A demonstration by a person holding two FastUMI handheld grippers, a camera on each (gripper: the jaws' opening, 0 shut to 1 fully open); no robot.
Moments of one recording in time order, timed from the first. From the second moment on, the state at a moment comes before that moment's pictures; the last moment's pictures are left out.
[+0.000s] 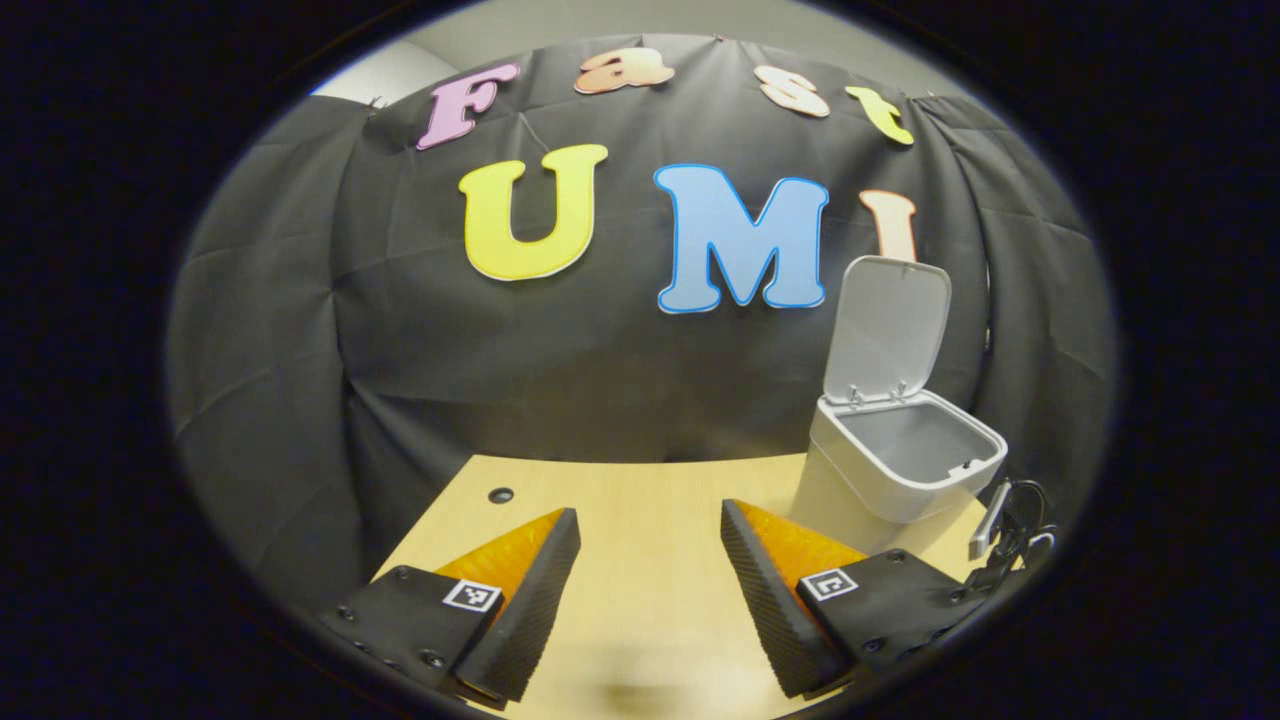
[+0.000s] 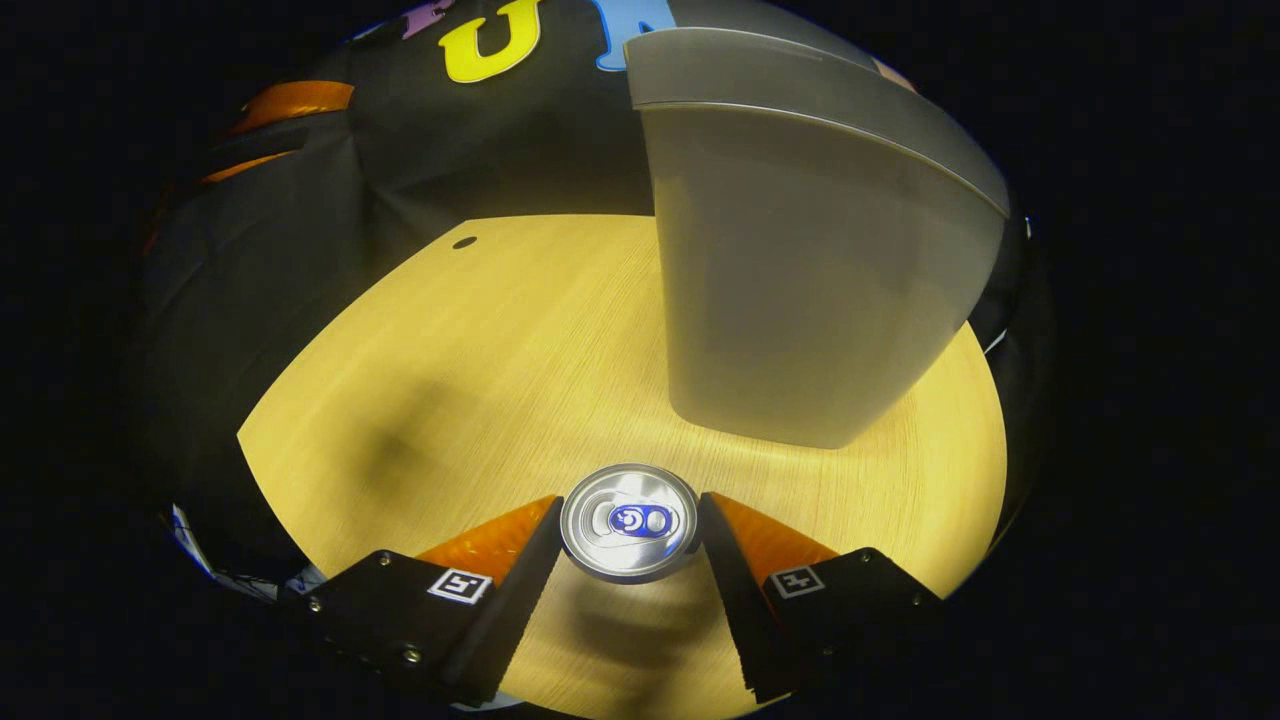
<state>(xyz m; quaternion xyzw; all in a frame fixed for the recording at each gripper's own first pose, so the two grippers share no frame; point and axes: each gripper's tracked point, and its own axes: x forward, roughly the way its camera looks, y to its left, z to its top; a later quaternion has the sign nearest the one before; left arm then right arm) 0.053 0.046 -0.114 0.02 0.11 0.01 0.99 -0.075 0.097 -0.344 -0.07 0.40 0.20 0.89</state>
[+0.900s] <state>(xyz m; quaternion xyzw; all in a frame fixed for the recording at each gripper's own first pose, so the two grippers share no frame) 0.067 0.040 -0.126 0.02 0.11 0.00 0.99 -0.072 0.139 -0.136 0.03 0.23 0.31 0.92</state>
